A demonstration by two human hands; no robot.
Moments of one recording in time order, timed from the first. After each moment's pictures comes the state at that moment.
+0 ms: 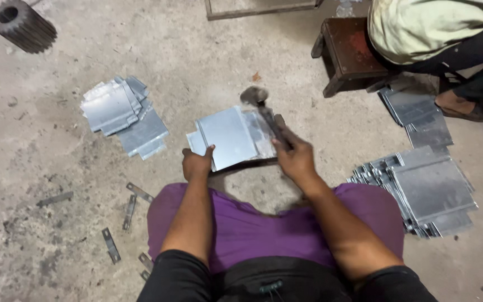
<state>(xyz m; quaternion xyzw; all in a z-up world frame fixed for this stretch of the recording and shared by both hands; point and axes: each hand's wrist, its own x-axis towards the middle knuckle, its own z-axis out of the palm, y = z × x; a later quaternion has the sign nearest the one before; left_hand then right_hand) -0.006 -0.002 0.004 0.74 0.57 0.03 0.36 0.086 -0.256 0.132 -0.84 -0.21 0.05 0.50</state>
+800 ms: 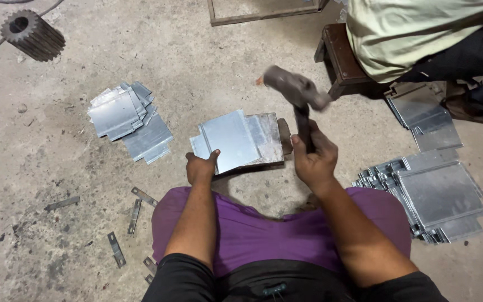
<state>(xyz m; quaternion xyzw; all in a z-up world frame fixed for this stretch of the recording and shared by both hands) -0.001 -0.001 0.016 0.73 0.58 0.01 0.37 0.098 -0.276 0.144 -0.73 -0.35 -0.17 0.57</state>
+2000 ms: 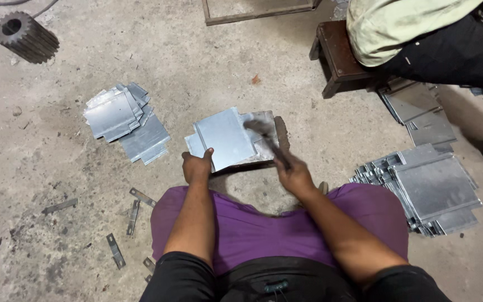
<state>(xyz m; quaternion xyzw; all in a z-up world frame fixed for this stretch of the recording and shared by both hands) -0.003 0.001 0.012 0.72 0.58 0.03 0.38 0.081 -0.276 0.075 -0.86 -0.26 0.10 0.43</state>
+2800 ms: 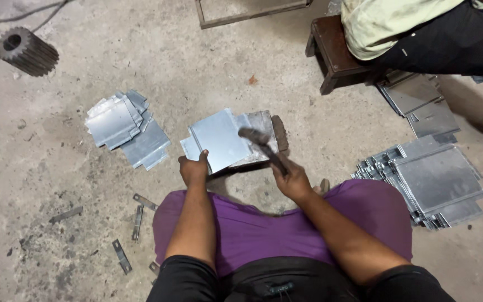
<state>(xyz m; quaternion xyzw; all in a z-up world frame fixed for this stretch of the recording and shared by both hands) -0.001 0.013 -0.021 0.71 0.57 0.13 0.39 0.073 -0.288 0.028 -0.82 -0.31 -0.01 0.48</state>
